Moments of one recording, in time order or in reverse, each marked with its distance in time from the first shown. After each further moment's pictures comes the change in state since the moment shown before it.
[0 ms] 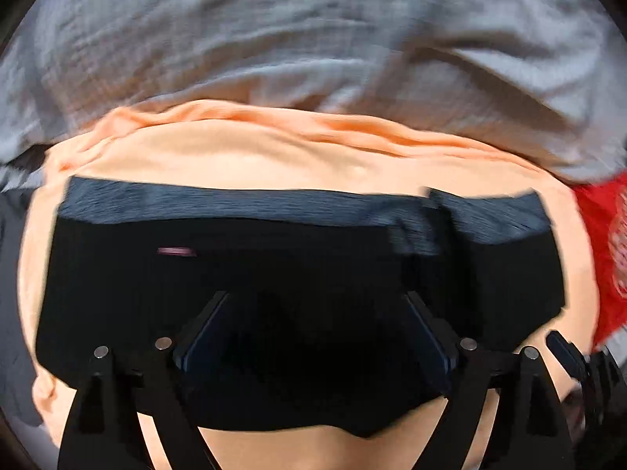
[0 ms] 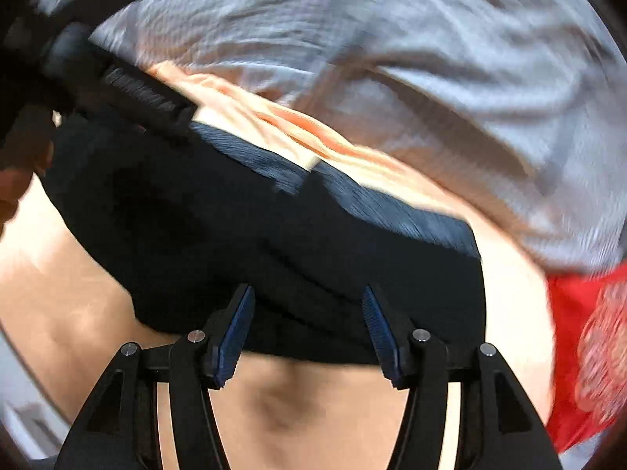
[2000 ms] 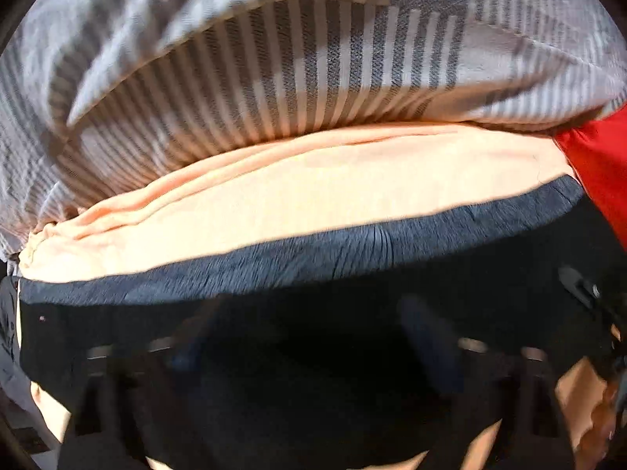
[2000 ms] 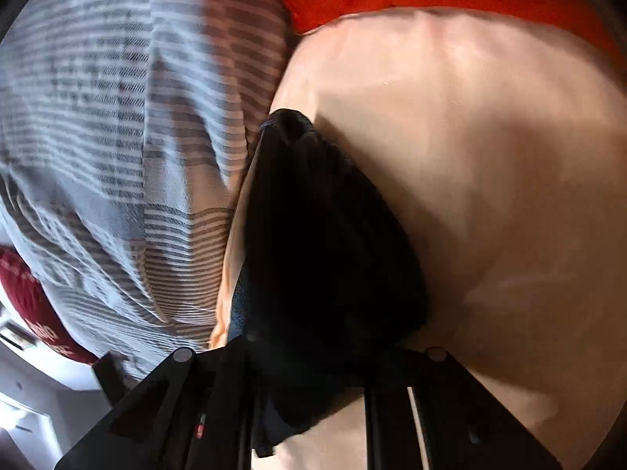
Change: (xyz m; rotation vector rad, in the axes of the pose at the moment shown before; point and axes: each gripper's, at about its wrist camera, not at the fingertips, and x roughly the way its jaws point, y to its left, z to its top) left arm 0.107 -0.354 0.055 0.166 0.006 0.242; right arm 0.124 -0.429 -0.174 1.375 -0.027 0.731
